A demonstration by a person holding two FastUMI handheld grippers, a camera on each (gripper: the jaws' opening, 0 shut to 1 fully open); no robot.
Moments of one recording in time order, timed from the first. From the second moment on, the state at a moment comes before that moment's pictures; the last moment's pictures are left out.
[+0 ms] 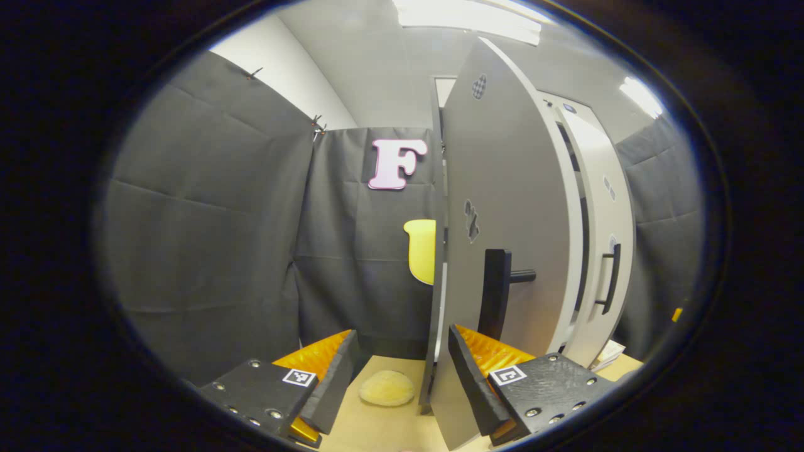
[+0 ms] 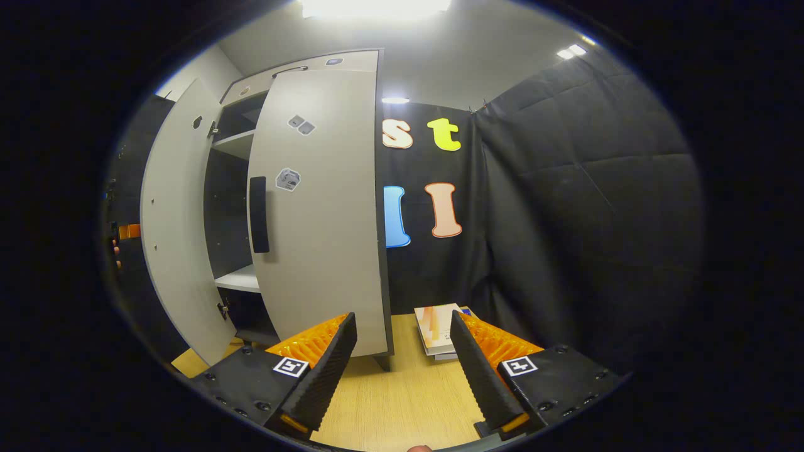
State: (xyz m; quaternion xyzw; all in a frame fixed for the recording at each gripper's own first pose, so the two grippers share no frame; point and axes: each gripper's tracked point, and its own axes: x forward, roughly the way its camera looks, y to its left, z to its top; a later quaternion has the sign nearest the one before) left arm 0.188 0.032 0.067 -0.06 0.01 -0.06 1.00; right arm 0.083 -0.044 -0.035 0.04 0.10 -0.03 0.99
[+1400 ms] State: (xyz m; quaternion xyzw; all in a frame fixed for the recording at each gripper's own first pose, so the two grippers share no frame) left arm 0.217 -0.122 0.048 -0.04 0.01 -0.08 1.00; right arm 0.059 -0.128 -0.036 0.00 0.09 -0.05 0.99
